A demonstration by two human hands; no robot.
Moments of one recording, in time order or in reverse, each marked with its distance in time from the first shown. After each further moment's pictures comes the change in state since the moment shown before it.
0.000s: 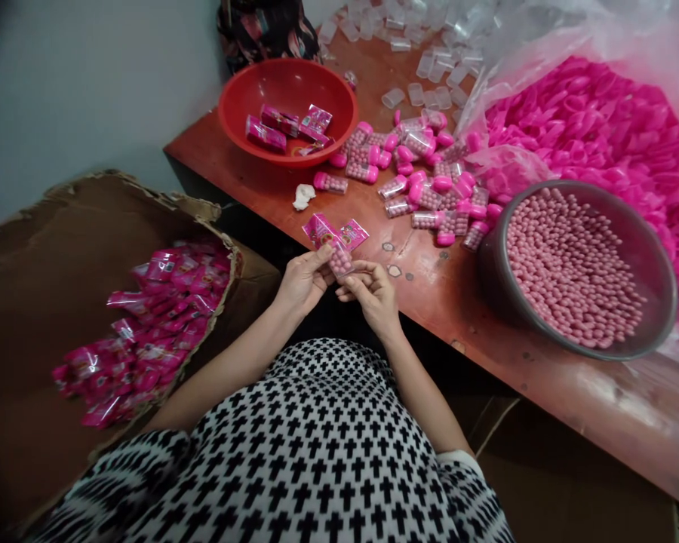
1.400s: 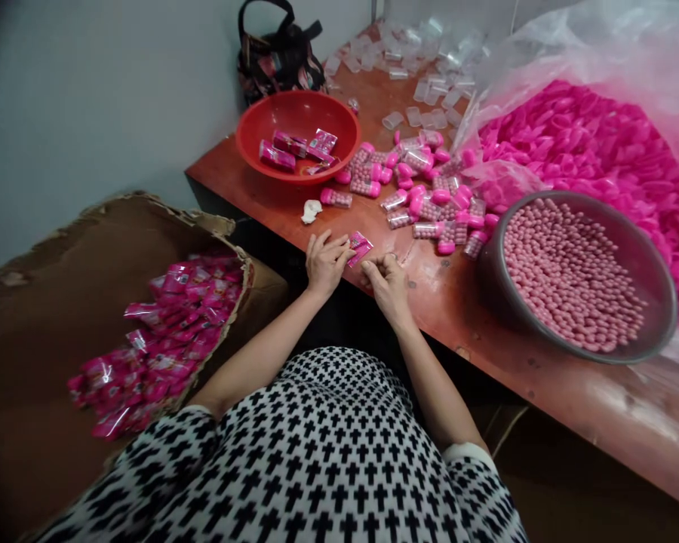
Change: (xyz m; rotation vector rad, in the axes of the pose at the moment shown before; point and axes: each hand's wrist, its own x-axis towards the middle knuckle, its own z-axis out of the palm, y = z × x) left_hand 0.067 -0.017 -0.031 1.427 0.140 0.815; right_hand 0.029 -0.010 -0.011 -0.270 0.126 -0.109
